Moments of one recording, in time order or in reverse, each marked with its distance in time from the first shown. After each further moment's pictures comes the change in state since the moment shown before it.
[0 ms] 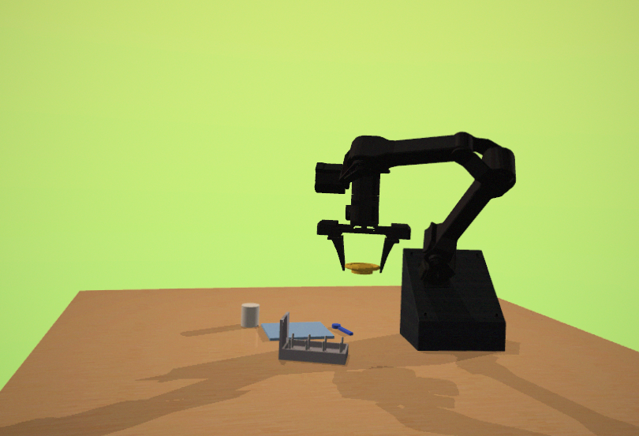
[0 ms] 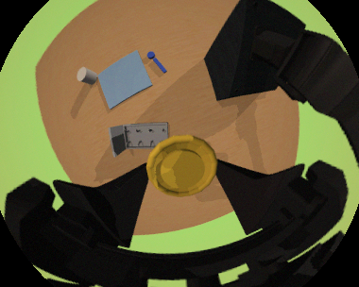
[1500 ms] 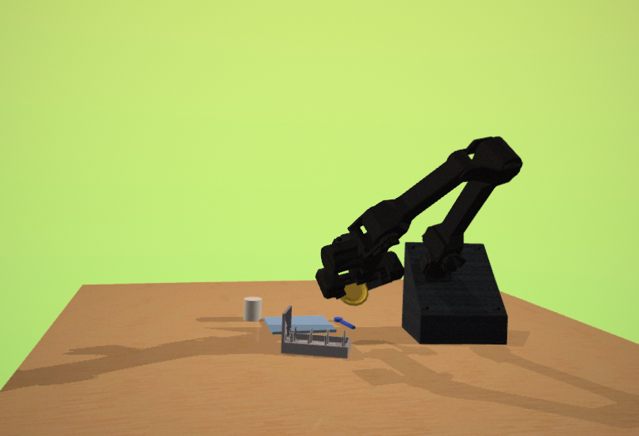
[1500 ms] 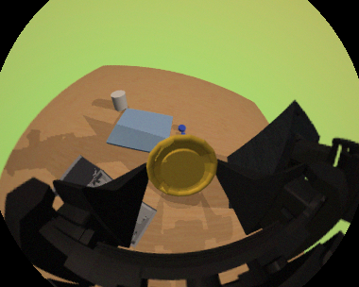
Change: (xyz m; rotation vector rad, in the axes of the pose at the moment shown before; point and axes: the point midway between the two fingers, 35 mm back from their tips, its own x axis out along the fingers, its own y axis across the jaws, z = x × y) arm 0.091 0.020 0.072 -0.570 -0.860 0.031
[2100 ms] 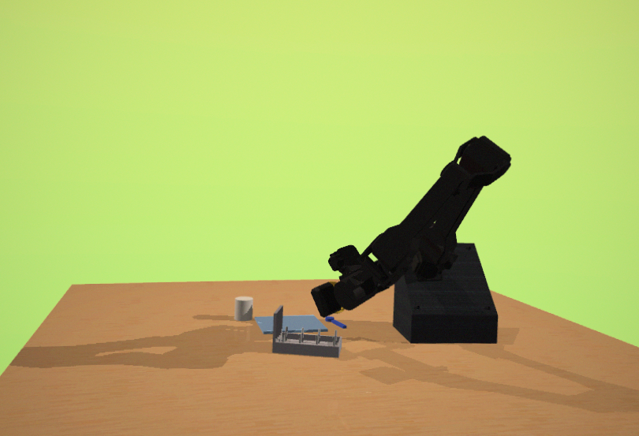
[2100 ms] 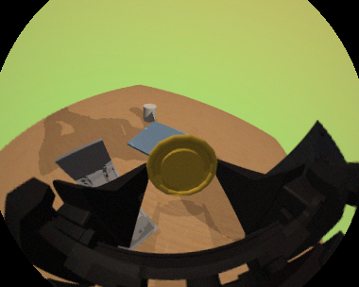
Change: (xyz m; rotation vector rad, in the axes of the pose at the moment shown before) arm 0.013 0.017 -0.012 -0.164 -0.312 0.208
